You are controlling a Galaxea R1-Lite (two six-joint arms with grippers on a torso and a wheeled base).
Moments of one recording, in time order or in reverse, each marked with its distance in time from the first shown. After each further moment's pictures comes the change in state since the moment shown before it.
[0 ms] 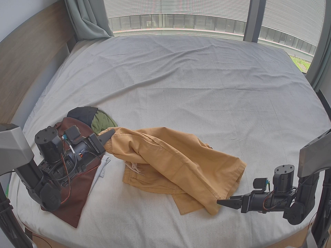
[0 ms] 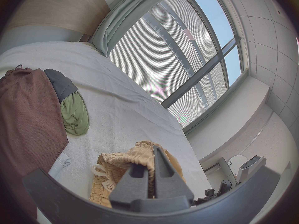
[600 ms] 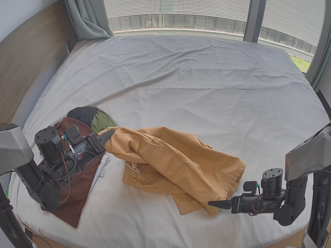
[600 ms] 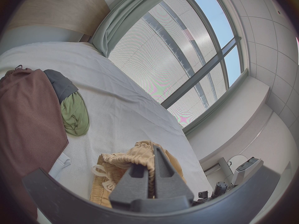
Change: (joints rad) left arm 0.002 0.000 -0.003 0.000 0.000 0.000; right arm 0.052 0.119 -0.079 -0.012 -0.010 0.133
